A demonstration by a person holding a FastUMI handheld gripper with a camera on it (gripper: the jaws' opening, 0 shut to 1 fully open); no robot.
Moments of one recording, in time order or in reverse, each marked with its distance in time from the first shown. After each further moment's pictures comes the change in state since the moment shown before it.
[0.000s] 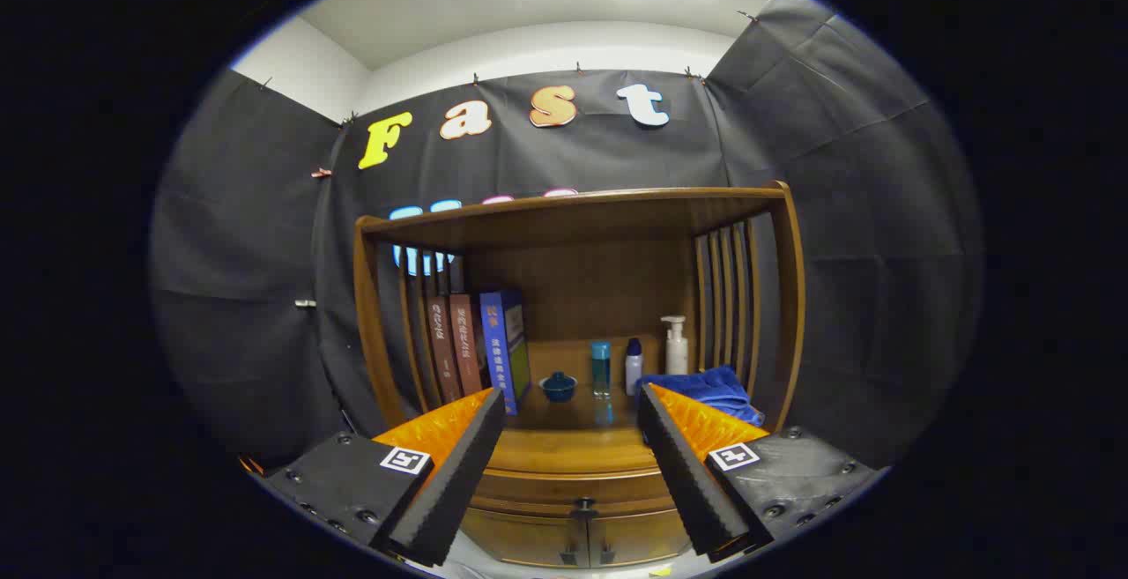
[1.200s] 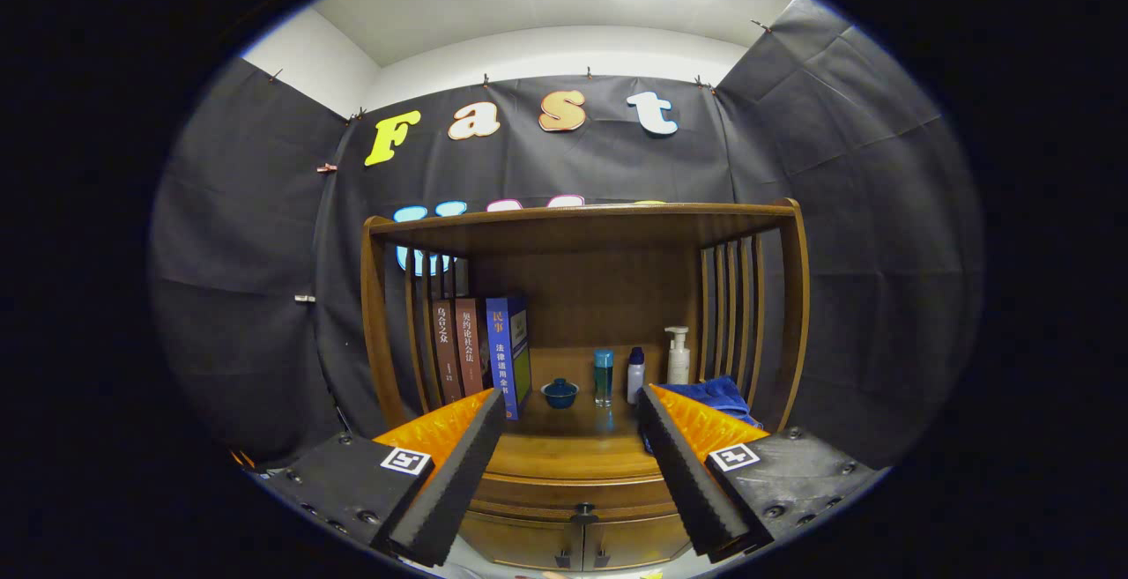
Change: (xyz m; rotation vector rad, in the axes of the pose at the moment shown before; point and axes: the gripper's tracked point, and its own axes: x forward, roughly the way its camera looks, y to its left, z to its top) arm 0.008 0.009 -0.002 -0.040 0.008 -0.015
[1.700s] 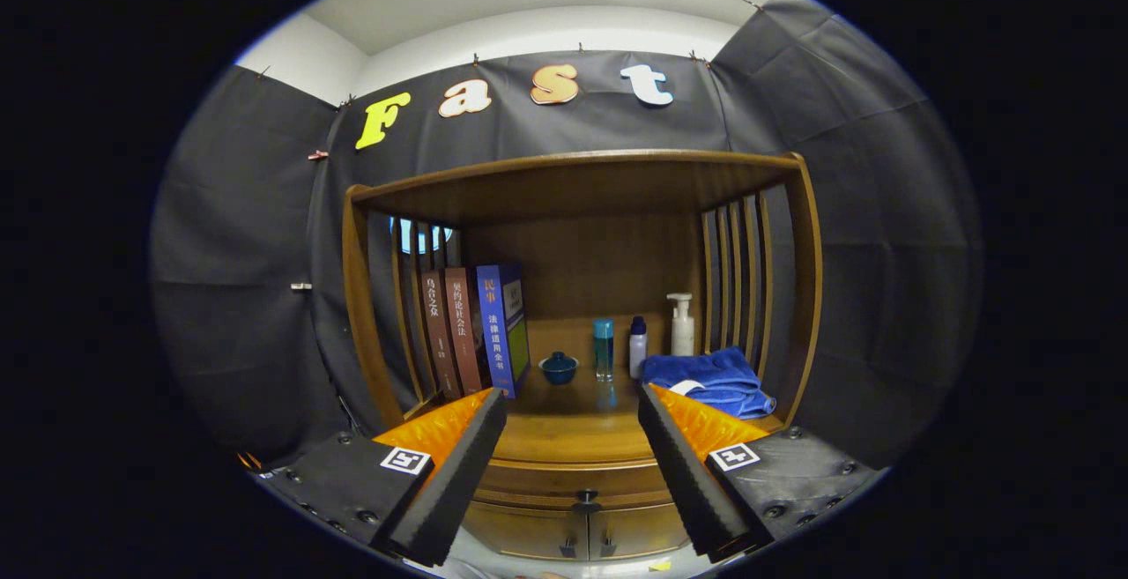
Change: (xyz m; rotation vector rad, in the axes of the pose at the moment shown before) arm 0.018 -0.008 -0.041 0.037 0.089 0.001
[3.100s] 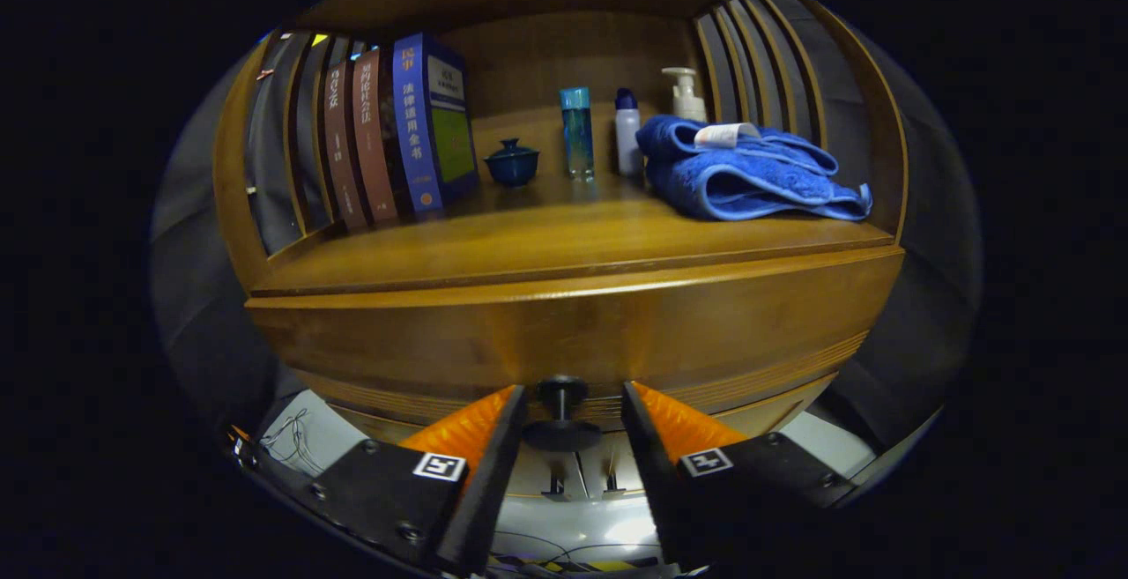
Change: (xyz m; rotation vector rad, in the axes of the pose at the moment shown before) arm 0.096 -0.033 -0.269 0.012 0.467 -0.085
